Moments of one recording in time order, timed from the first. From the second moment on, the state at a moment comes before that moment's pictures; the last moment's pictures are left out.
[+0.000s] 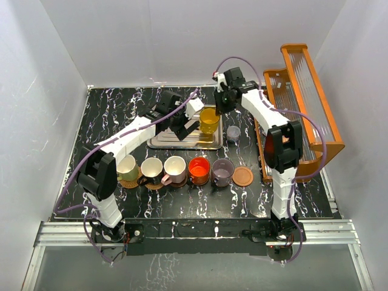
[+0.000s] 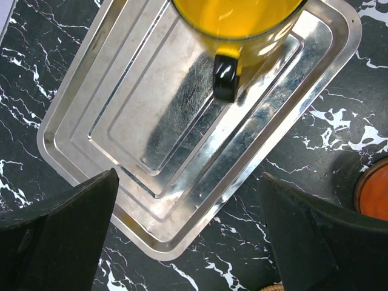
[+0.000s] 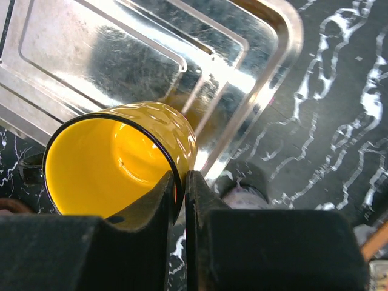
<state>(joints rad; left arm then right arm) -0.56 1.77 1.44 -0.45 0.09 0.49 0.32 2.14 1.96 -0.76 -0.25 -0.02</state>
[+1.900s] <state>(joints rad) -0.53 1.74 1.44 -0.47 0.07 0.45 0.01 1.46 1.14 -0.97 -0.58 -0.80</state>
